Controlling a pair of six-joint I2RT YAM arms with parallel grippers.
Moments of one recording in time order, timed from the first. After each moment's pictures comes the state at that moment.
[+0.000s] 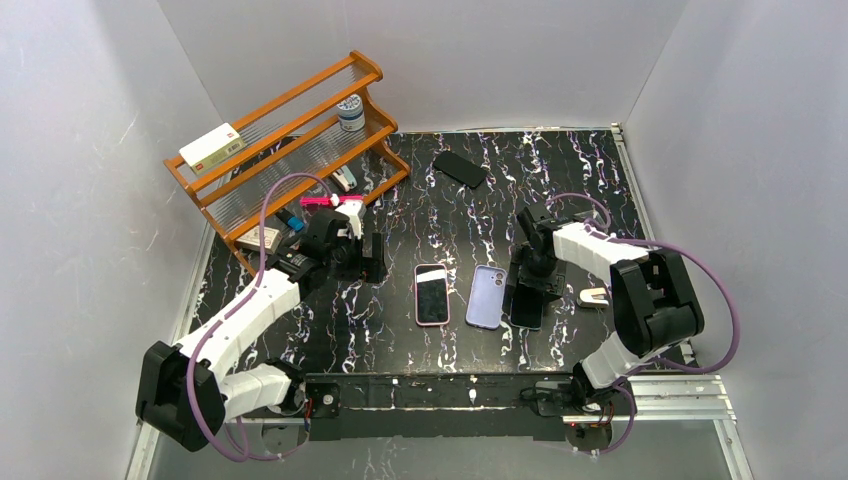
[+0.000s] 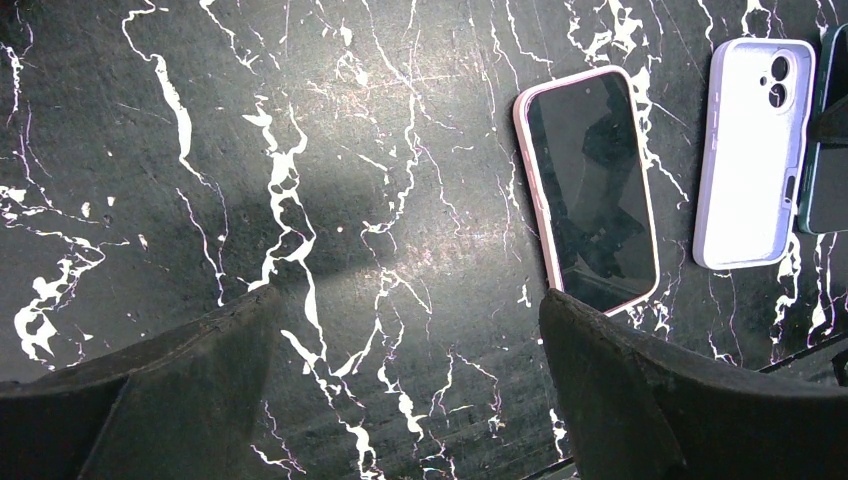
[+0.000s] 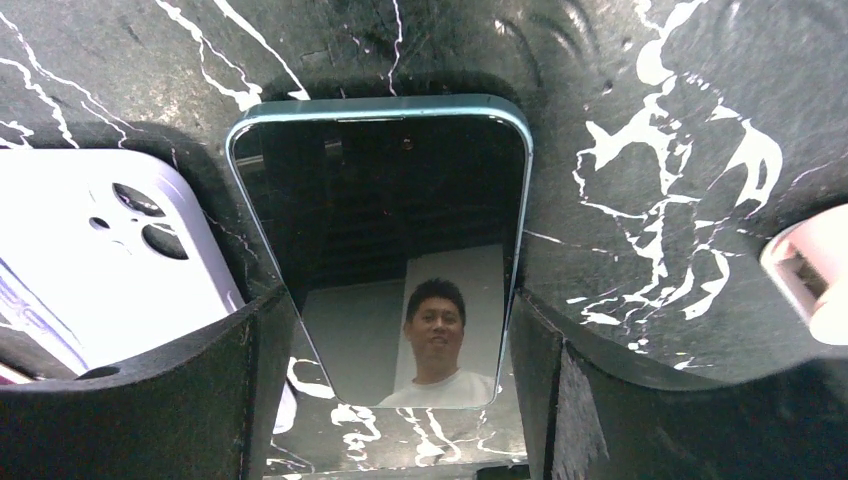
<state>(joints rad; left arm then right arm) -0.48 1.13 0.80 -0.51 0.04 -0.31 0.37 1.59 0.90 -0.77 0.04 0.57</state>
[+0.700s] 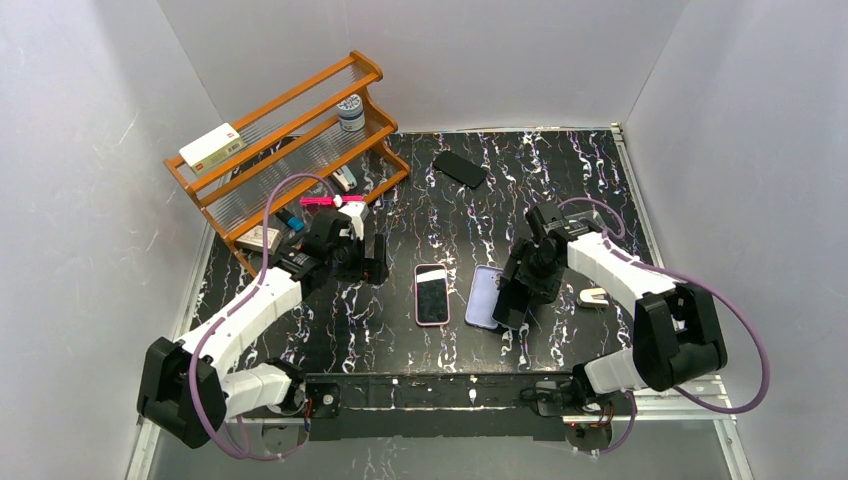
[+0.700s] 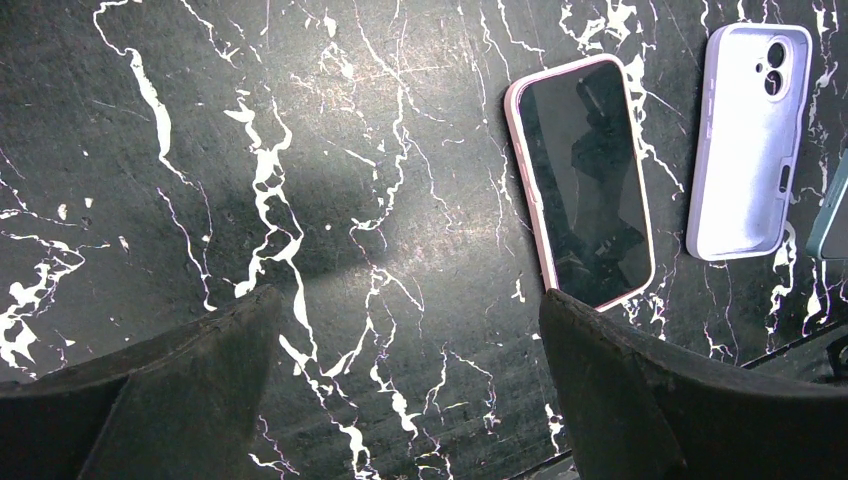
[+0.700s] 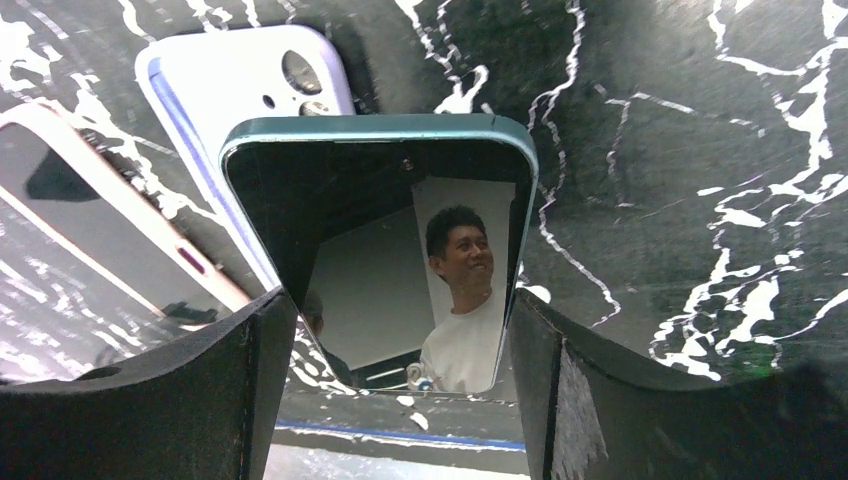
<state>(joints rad) -0.49 1.15 0.80 -0.50 0.07 -0.31 0.37 1.41 0.87 -0.80 -0.12 0.77</state>
